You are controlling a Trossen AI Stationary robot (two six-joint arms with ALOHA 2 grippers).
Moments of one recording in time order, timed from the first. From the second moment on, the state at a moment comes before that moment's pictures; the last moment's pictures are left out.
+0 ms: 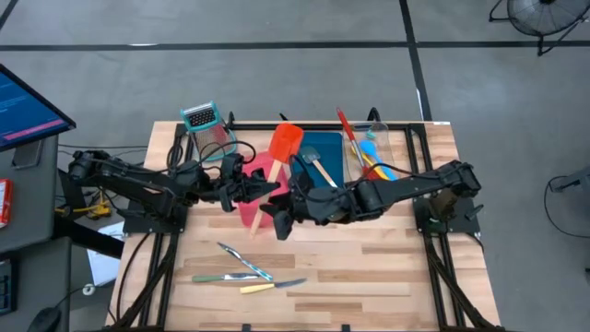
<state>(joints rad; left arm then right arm) -0.13 1.20 0.72 0.91 -0.06 -0.85 0.29 1.80 1.81 -0.37 0.47 0.79</state>
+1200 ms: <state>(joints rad) -0.13 1.20 0.71 0.89 0.03 -0.86 0.27 1.81 1.81 -0.35 0.38 0.90</state>
